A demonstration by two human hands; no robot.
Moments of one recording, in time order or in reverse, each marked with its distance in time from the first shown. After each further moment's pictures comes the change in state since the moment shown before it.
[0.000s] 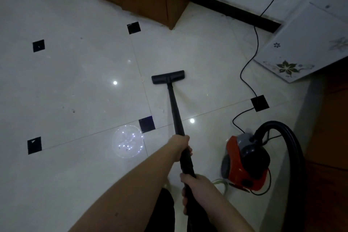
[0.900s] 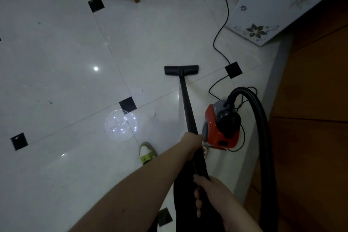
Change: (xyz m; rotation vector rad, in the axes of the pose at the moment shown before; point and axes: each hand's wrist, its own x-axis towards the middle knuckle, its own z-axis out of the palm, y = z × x) left_hand -0.066 -0.068 0.126 0.213 -0.130 -0.113; right_hand -0.066 0.069 -0.075 0.278 0.143 0.221
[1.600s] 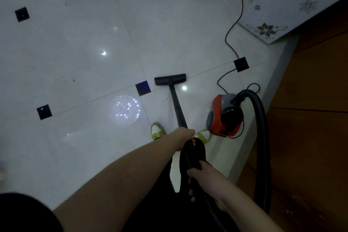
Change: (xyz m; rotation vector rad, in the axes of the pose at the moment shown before) left_hand -0.088 -0.066 -0.083 0.042 0.002 -0.049; right_hand -0.109 0.044 0.077 -0.277 -0.123 -0.020
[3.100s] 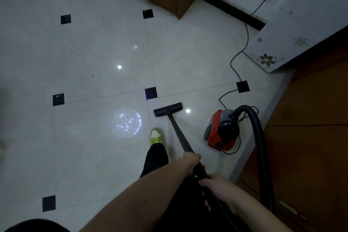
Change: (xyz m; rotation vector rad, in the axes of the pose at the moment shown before) left_hand -0.042 -0.129 0.089 -0.390 0.000 0.045; right_hand -0.014 0.114 -0.046 -0.311 0.075 -0.019
